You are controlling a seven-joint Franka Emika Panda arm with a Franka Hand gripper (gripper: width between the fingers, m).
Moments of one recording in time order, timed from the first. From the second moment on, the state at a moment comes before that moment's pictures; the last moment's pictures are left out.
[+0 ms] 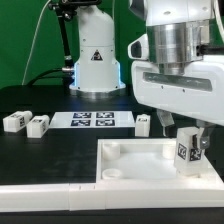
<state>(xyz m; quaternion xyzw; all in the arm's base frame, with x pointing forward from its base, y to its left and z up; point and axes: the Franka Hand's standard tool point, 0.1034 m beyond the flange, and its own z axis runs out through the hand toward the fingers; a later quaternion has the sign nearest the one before) 0.635 0.117 0.079 -0.88 0.47 -0.01 0.06</state>
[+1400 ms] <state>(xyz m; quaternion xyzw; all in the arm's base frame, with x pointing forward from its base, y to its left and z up) 0.636 0.112 0.073 -1.00 -0.06 -0.01 0.02</state>
